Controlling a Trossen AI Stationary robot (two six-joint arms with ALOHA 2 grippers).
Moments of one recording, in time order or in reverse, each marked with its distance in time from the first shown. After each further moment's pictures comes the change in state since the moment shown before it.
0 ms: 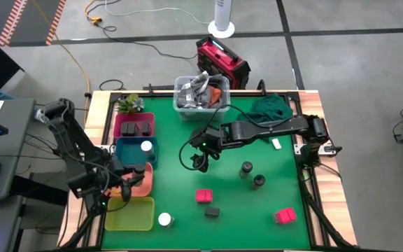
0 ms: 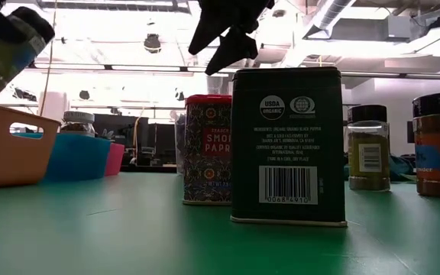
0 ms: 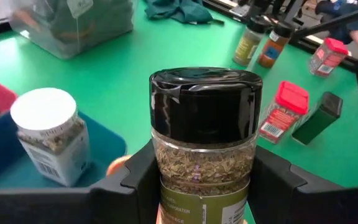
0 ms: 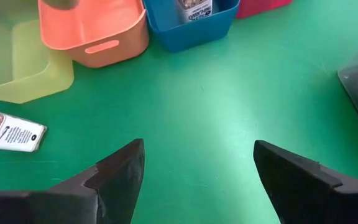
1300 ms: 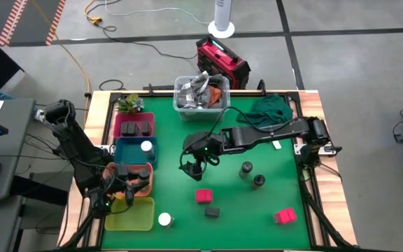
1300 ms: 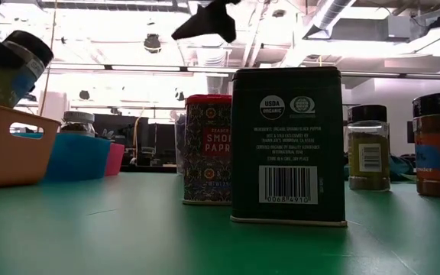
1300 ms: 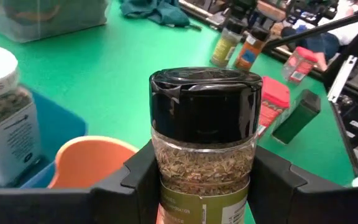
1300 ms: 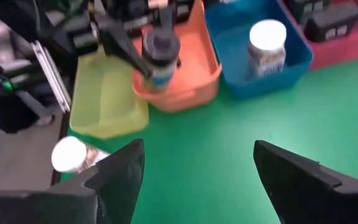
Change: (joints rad) left arm -0.001 0.032 -0.228 0.535 -0.092 0.199; right arm 0.049 0.000 0.000 0.244 -0.108 0.033
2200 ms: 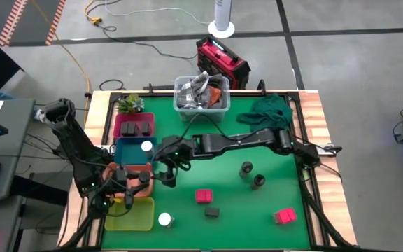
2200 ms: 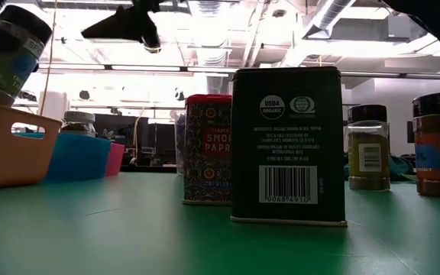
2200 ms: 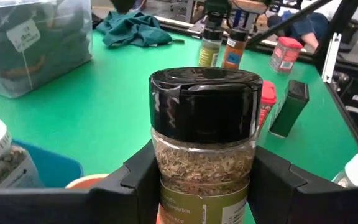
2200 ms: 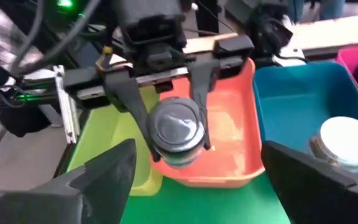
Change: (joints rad) left arm 0.000 -0.033 0.008 0.101 -0.034 0.349; right arm -0.006 0.409 0.484 0.065 -0.116 -0.179
